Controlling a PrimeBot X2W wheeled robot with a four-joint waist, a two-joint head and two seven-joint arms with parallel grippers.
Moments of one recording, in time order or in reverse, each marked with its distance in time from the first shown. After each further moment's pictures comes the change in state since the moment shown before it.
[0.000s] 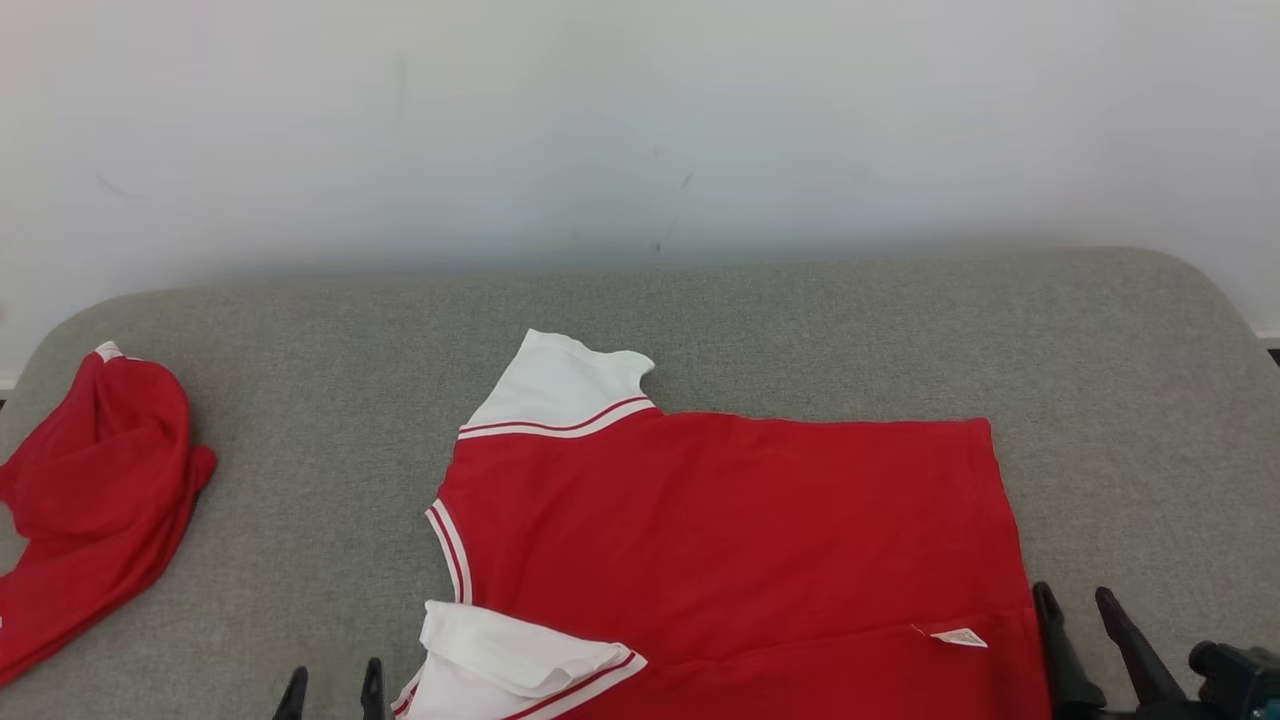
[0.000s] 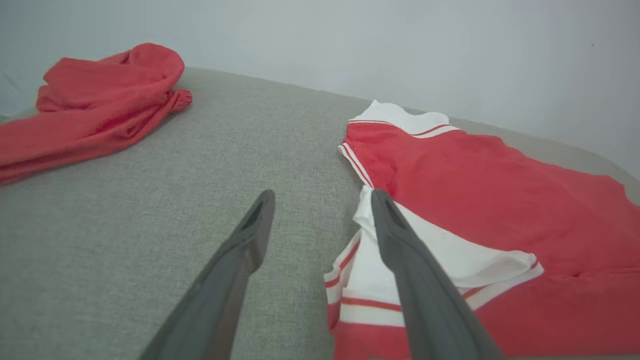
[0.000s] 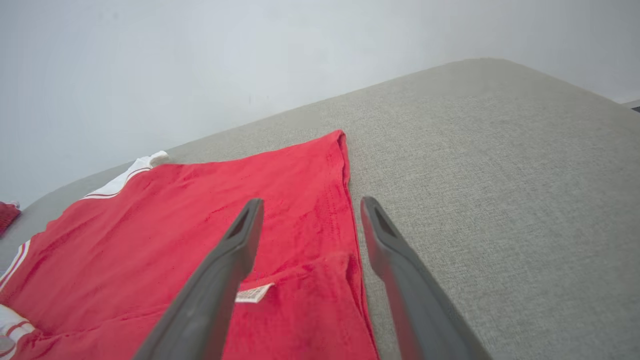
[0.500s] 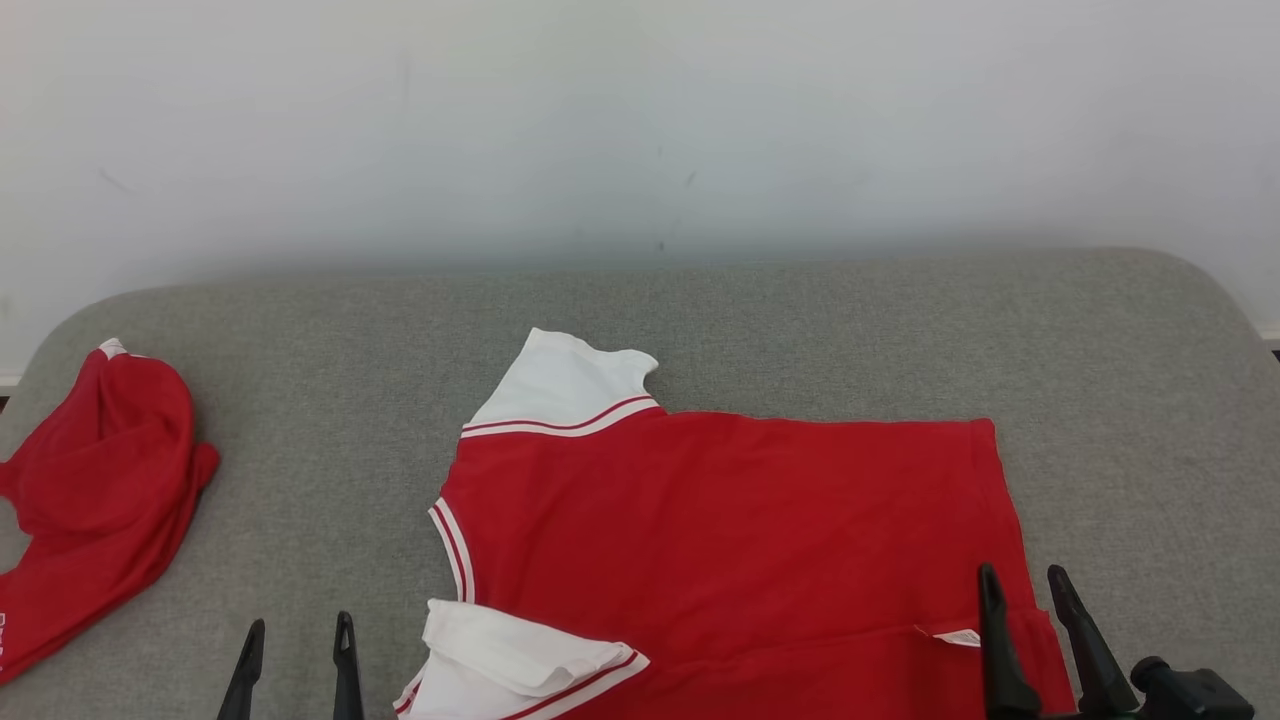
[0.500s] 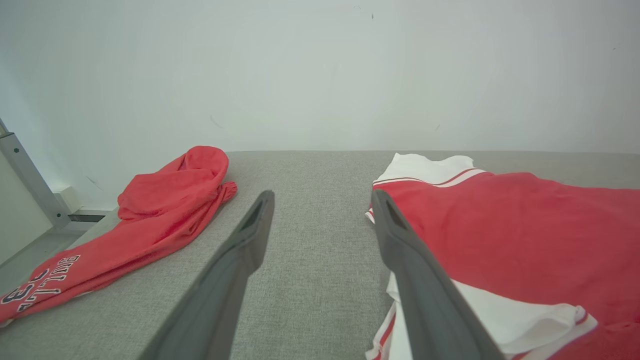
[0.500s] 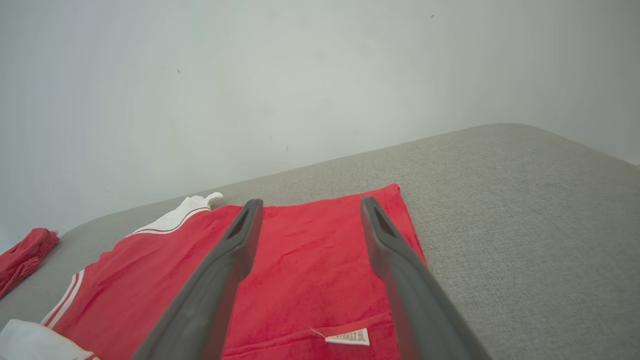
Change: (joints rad) left arm 0.011 -0.056 0.106 -0.175 0.289 0.060 0.000; right arm 0.077 0.272 -0.154 -0.251 -0.331 0.000 -0.004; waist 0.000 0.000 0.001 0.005
